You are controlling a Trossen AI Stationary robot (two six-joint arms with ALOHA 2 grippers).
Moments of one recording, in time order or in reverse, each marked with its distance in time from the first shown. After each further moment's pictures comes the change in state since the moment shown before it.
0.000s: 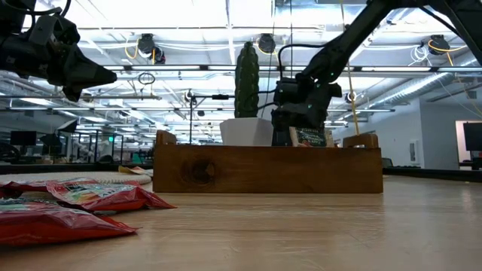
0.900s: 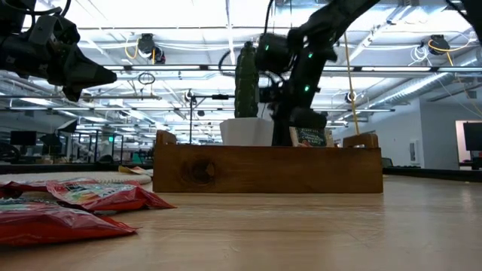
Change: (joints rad) left arm 0.000 0.000 0.000 0.000 0.000 0.000; right arm 0.313 -0.066 0.051 -0.016 0.612 -0.499
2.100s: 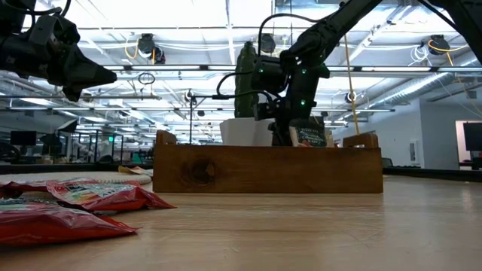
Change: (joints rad) left arm 0.000 0.000 0.000 0.000 0.000 0.000; right arm -0.060 0.086 0.029 -0.030 -0.136 0.034
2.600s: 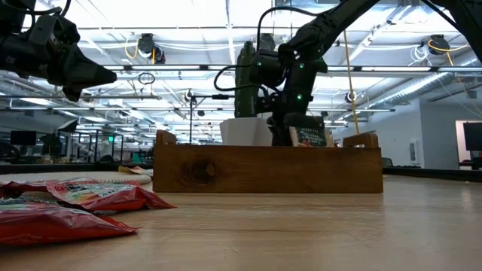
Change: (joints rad) left arm 0.000 0.000 0.000 0.000 0.000 0.000; right arm 0.002 -0.009 0.037 -0.024 0.027 0.042
